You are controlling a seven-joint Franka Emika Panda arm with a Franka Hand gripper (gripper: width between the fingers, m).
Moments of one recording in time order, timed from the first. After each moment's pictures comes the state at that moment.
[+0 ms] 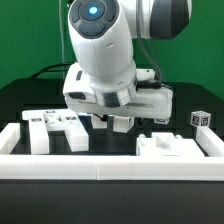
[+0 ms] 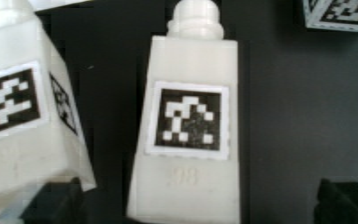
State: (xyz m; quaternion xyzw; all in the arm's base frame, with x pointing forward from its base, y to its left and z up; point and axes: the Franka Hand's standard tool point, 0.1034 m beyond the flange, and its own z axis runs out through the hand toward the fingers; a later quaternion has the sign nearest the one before) arm 0.460 0.001 0.016 -0.92 0.13 0.36 0.07
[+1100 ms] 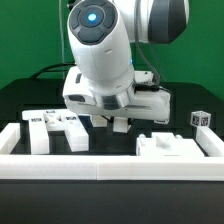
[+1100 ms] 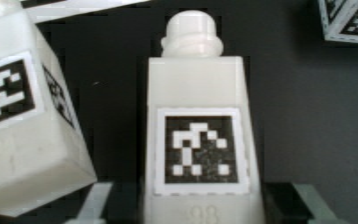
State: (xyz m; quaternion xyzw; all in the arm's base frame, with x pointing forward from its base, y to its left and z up) arm 0.452 -0.001 0.011 -0.92 0.13 0.36 0.07
